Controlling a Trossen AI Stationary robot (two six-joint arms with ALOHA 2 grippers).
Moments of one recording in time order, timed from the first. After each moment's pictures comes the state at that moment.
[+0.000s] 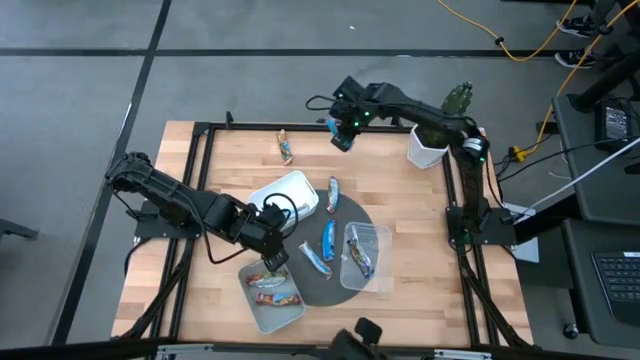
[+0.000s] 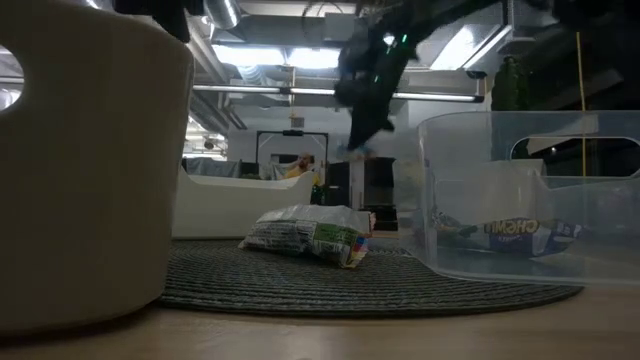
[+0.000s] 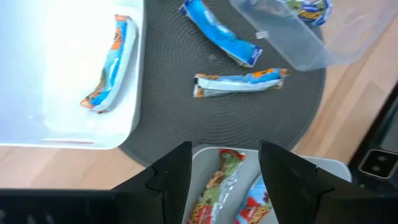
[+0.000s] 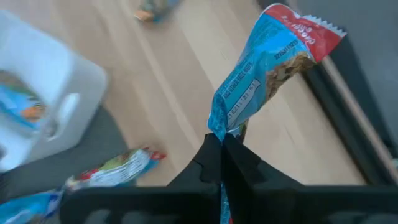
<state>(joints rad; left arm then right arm) -0.40 1.49 1.39 -1.07 -0.26 -1.05 -0.57 2.01 1.88 -1.00 -0.16 -0.04</state>
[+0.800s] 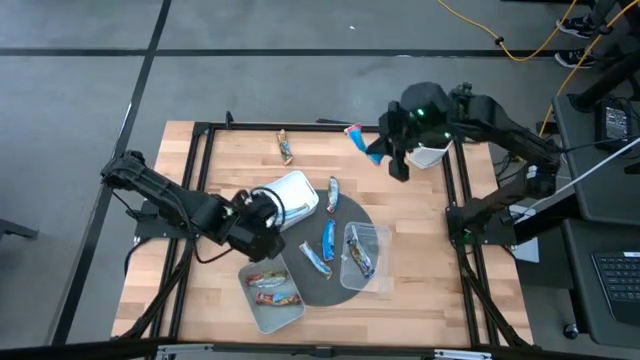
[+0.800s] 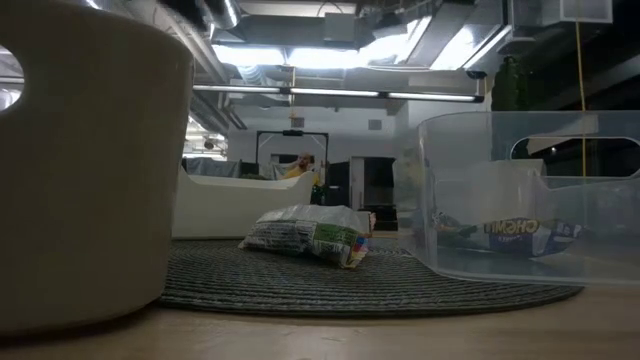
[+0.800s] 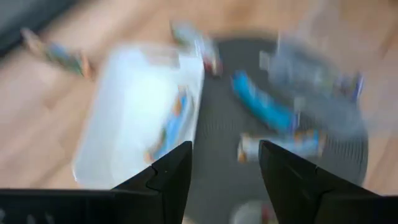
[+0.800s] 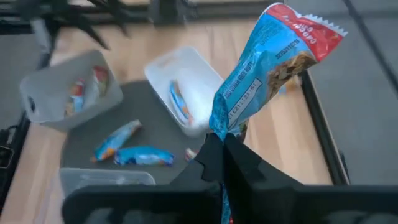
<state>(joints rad) -0.45 1.44 1.39 -1.13 -0.62 -1.07 -0.23 1.45 1.88 -1.14 -0.13 -0.14</state>
